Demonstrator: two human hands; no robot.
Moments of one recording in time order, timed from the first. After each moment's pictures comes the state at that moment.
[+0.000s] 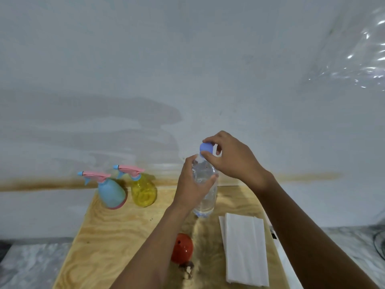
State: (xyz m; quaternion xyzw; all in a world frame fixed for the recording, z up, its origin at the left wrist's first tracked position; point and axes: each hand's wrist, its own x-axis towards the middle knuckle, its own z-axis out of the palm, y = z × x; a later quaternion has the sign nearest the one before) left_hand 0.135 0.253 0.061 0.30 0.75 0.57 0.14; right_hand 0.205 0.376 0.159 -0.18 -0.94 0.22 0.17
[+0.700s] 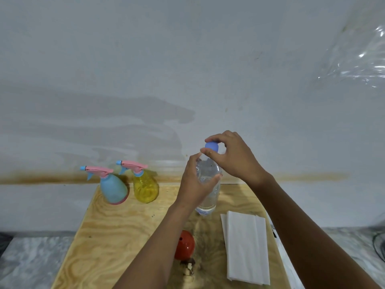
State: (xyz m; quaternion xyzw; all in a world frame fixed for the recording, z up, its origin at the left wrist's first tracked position) left_hand 0.135 0.252 0.059 0.29 0.75 0.58 0.15; right_hand 0.198 0.374 0.146 -0.18 -0.92 0.29 0.20
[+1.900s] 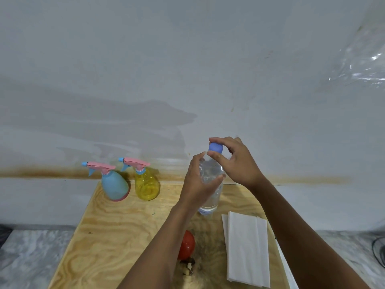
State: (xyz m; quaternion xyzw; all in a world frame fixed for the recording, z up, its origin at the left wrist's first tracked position) left_hand 0.137 0.251 0.058 0.28 0.74 0.59 0.16; right_hand 0.200 0.370 0.128 -0.16 -0.87 0.41 0.22
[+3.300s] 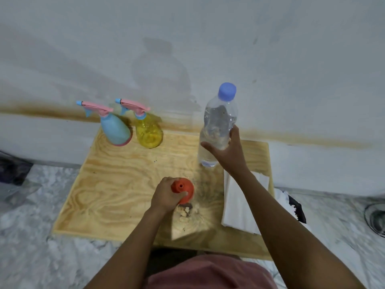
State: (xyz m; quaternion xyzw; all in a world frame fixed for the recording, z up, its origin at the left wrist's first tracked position) left_hand 0.168 0.133 -0.095 0.14 0.89 0.32 0.30; right_hand 0.215 0.344 -0.003 -0.28 -0.79 0.51 0.19
